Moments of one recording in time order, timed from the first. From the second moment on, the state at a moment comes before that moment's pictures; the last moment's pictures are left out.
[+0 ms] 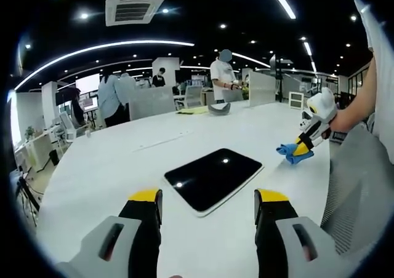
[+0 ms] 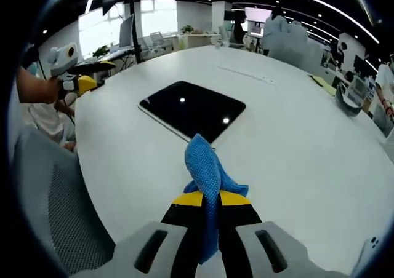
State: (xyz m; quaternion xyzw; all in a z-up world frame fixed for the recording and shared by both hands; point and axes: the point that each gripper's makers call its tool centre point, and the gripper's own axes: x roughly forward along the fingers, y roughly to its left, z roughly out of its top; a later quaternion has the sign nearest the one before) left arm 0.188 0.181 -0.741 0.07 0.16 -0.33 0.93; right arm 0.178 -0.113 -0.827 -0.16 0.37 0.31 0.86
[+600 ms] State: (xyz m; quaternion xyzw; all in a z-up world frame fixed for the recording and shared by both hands) left arm 0.189 0.181 -0.743 0.07 0.16 -0.33 0.93; right arm 0.161 -0.121 -0.857 -0.16 0.40 0.31 0.84
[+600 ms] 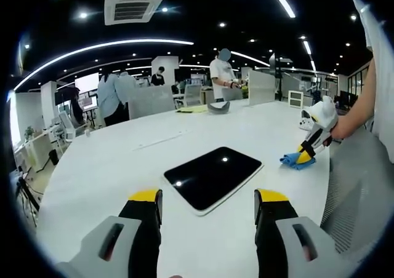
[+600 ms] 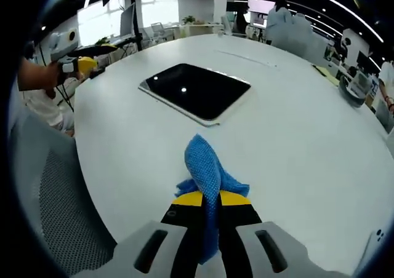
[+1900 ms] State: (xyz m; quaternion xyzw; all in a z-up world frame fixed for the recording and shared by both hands) left arm 0.187 0.181 -0.744 0.07 0.16 -0.33 0.93; right arm 0.161 -0.122 -0.855 -0.17 0.38 0.31 0.85
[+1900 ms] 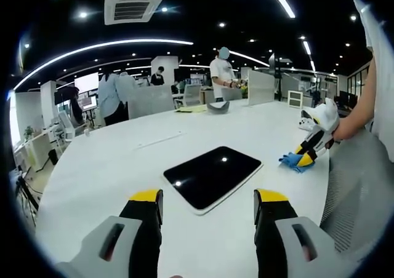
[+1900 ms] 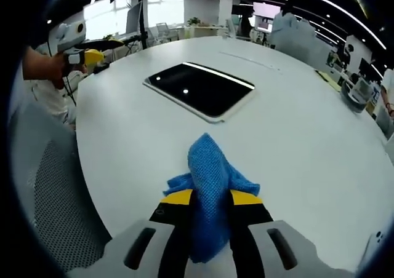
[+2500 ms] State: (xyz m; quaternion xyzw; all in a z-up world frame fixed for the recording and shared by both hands) left arm 0.188 0.180 -0.744 0.07 0.16 -0.33 0.93; right arm 0.157 -0.118 -0.855 -0.16 0.37 0.34 0.85
